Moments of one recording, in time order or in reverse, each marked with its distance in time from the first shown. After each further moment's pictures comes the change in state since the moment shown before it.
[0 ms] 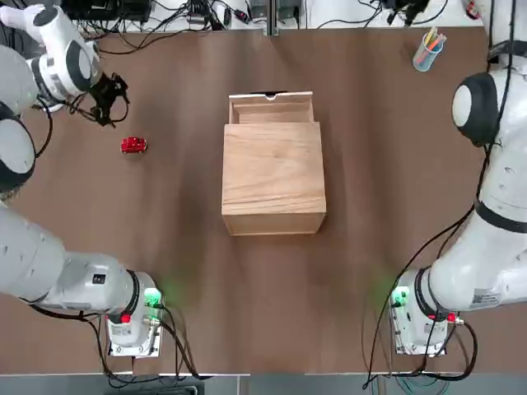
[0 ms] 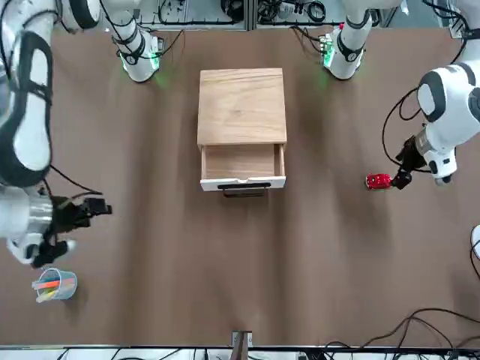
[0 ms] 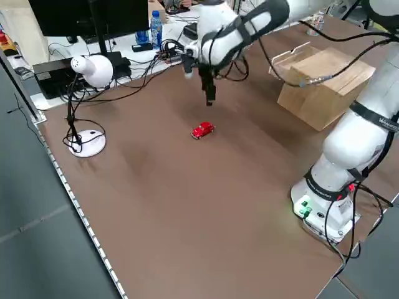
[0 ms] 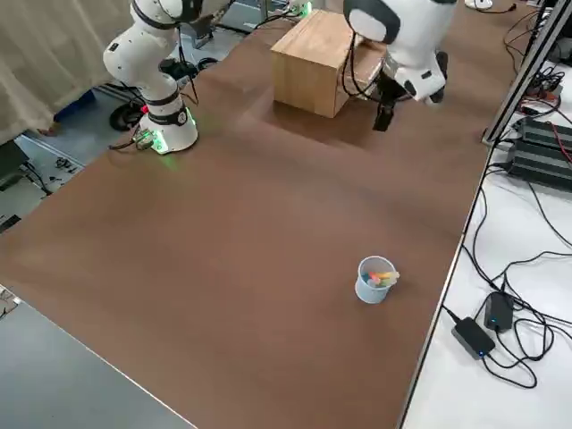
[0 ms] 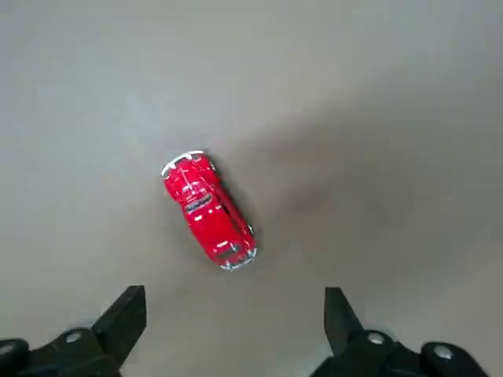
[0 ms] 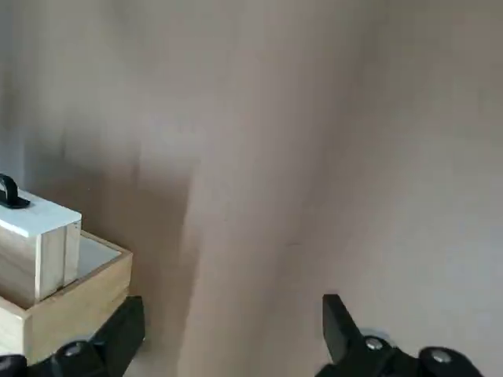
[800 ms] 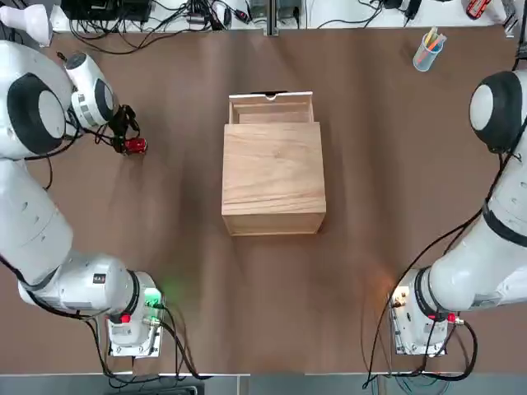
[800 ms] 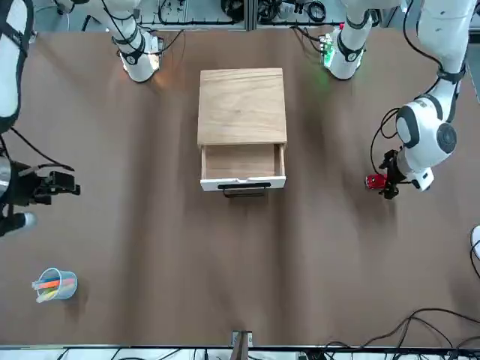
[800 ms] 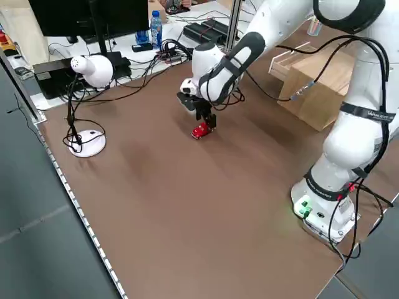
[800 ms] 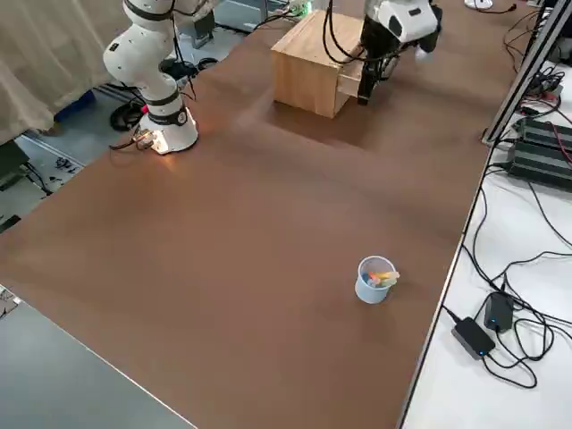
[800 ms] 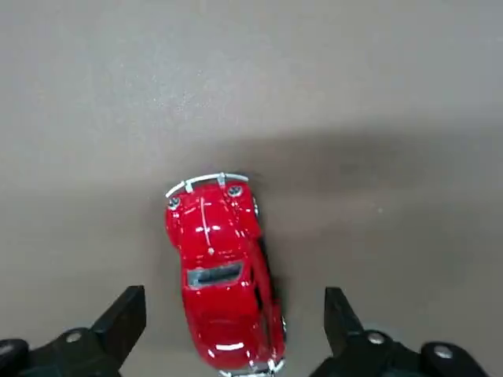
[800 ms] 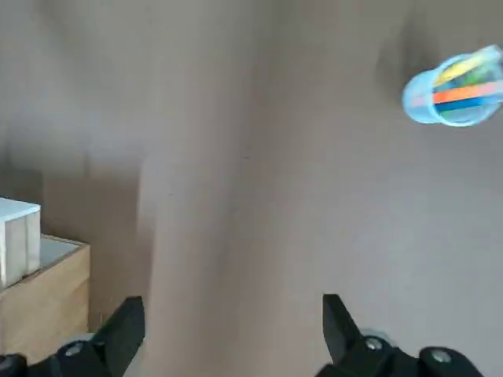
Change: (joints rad) left arm 0.004 0.254 -0.010 -0.013 -0.041 0.194 -0.199; right arm 0.000 -0.157 -0.007 0.002 -0.184 -0.052 0.088
